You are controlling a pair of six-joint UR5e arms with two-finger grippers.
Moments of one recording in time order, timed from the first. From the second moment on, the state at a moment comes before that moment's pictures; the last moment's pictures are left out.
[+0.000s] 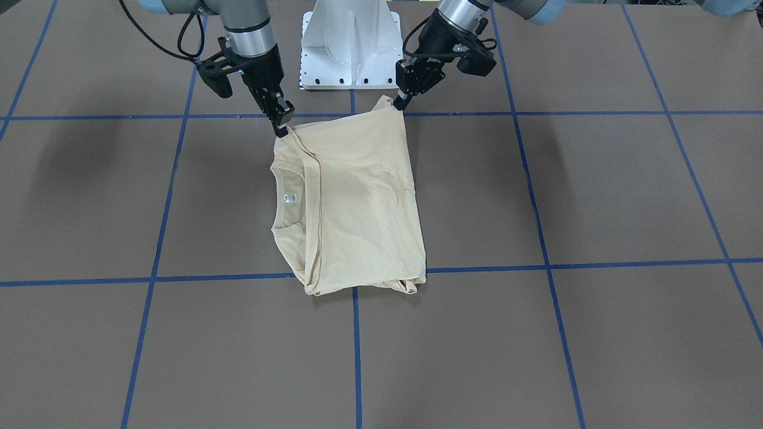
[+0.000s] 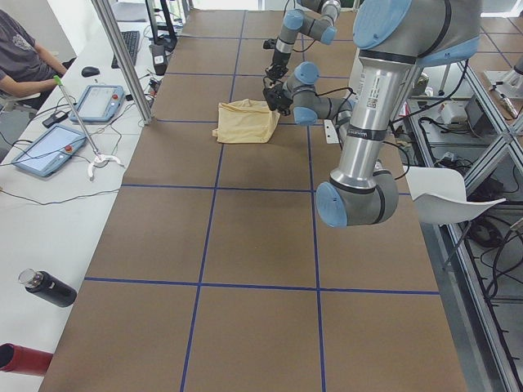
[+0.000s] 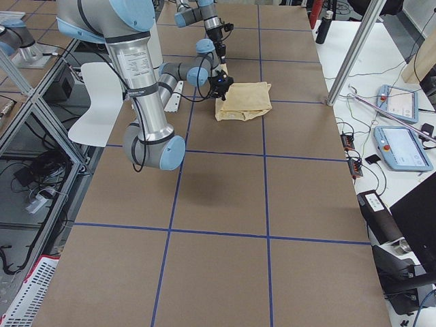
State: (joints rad) left arm -0.45 -1.95 -1.96 -2.09 -1.60 -1.87; right arm 0.47 -1.09 1.94 -1.55 1.66 2.18
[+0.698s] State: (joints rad) left arm -0.65 -2.16 -1.48 -2.27 -1.63 -1.70; right arm 0.65 -0.79 1.45 -1.44 1.75 1.97
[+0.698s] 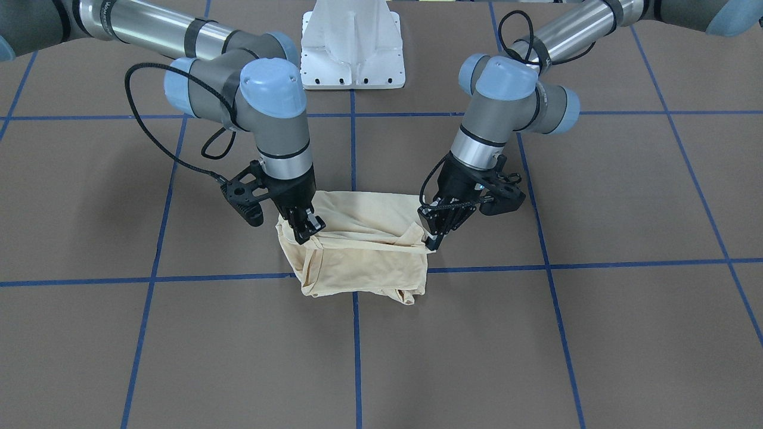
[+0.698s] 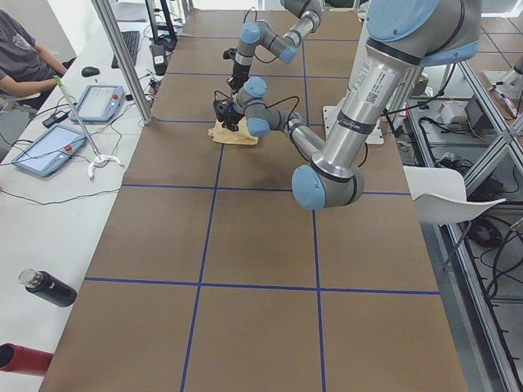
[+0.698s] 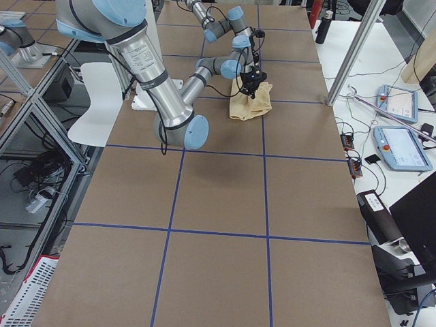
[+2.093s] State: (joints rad) left arm -0.97 -2.19 -1.20 -2.45 -1.86 -1.05; right arm 1.04 -0.84 1.14 -1.23 2.03 1.14
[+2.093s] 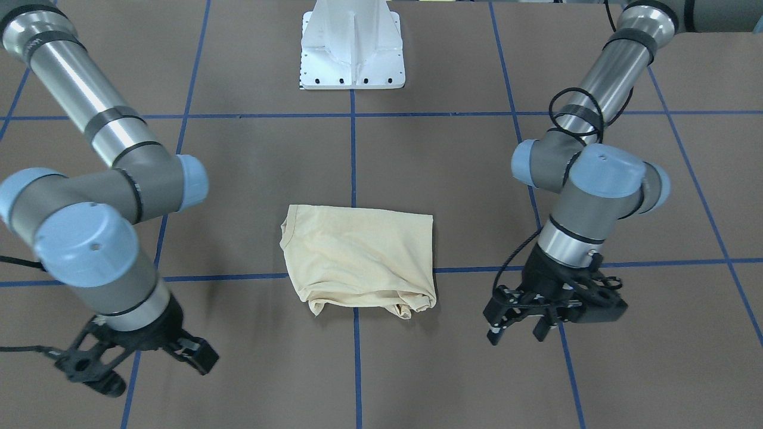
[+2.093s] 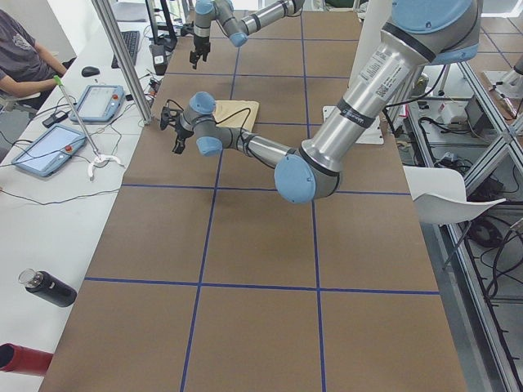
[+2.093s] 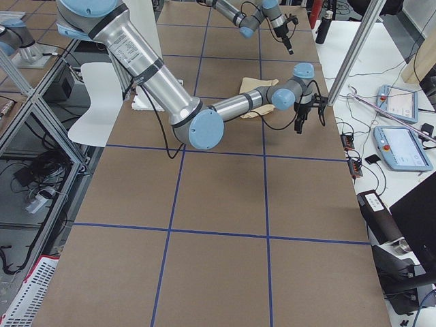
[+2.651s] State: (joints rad) left arm -1.25 -1.97 -1.26 -2.45 -2.11 -0.47; right arm 1.30 -1.03 1.19 -1.32 2.23 0.50
